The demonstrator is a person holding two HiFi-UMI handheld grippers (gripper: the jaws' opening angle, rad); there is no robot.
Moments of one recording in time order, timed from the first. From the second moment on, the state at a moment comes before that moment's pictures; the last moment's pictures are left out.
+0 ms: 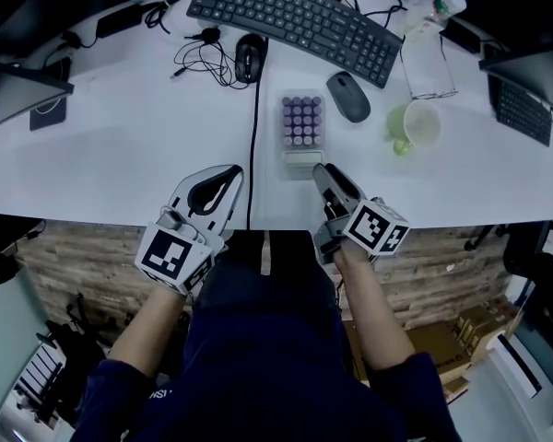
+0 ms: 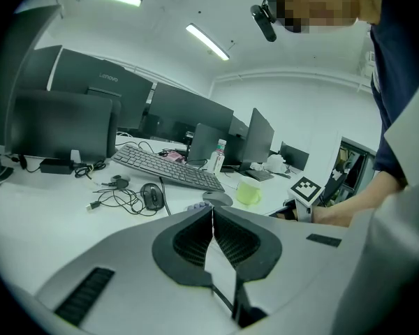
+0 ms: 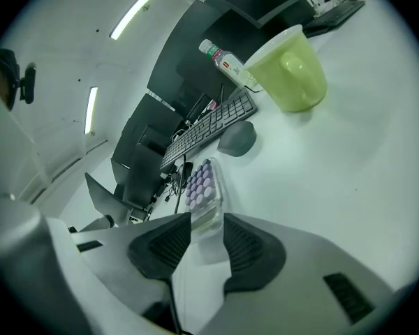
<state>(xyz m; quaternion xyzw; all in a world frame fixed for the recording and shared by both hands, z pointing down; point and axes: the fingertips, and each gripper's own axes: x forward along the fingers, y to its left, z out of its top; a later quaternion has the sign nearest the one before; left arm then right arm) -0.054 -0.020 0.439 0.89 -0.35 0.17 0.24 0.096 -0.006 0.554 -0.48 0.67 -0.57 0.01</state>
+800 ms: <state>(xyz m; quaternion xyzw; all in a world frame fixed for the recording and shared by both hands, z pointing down) -0.072 -0.027 0.443 0.88 -0.37 0.17 0.25 0.092 -0.016 0.576 -0.48 0.60 -0.64 0.02</state>
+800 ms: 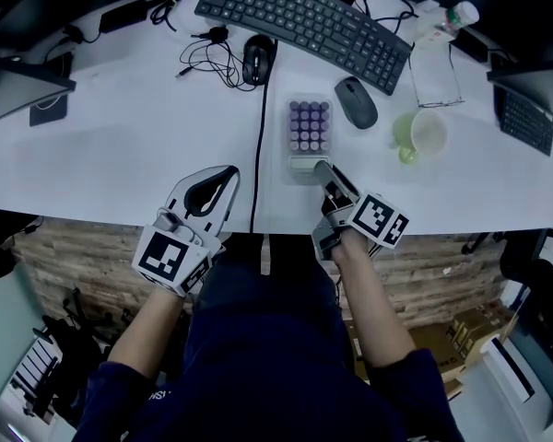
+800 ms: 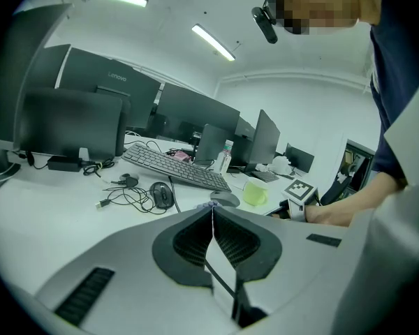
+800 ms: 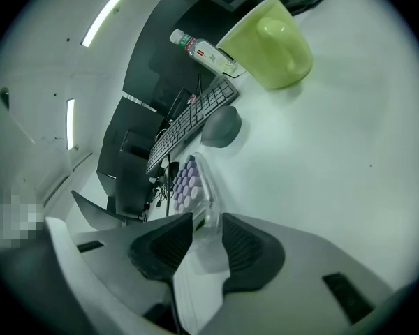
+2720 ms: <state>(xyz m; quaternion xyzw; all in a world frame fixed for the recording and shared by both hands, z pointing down) -0.084 -0.040 0.369 0.91 -0.36 0.13 0.18 0.121 -0.041 0.474 -0.51 0.59 -0.59 0.19</state>
